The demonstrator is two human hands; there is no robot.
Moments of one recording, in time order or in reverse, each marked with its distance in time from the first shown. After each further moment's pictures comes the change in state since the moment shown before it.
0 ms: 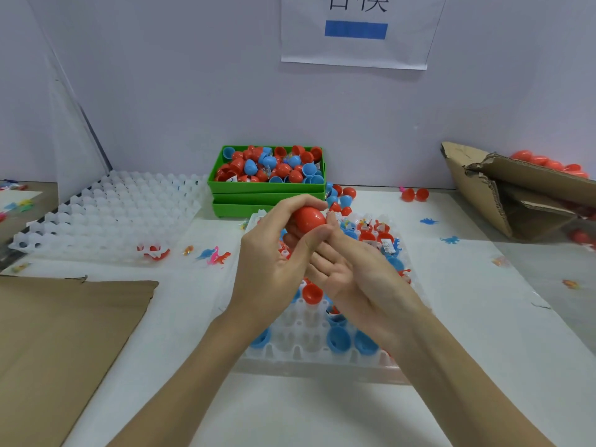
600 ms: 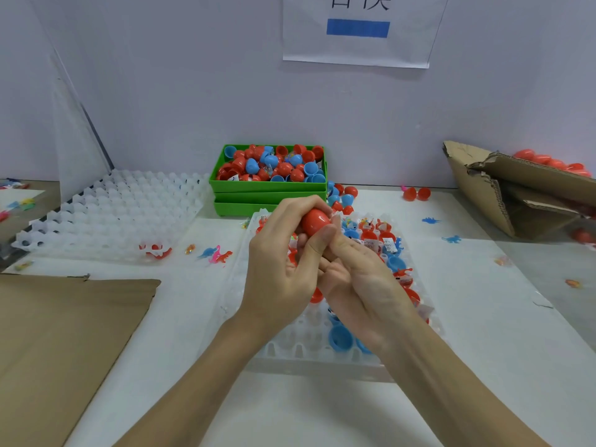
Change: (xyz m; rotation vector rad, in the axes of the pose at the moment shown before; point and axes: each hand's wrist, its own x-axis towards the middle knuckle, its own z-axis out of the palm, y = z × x) left_hand -0.004 0.011 0.009 0.036 0.036 0.061; right_hand -0.004 0.010 0.008 0.053 0.068 -0.064
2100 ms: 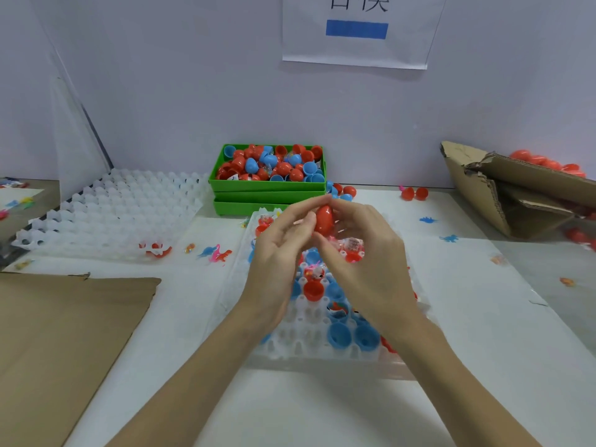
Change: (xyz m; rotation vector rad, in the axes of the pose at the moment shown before) left_hand 0.003 -0.016 0.003 -0.617 -0.083 -0.534; right_hand 0.011 -0.006 -0.020 -1.349 0.220 -0.781
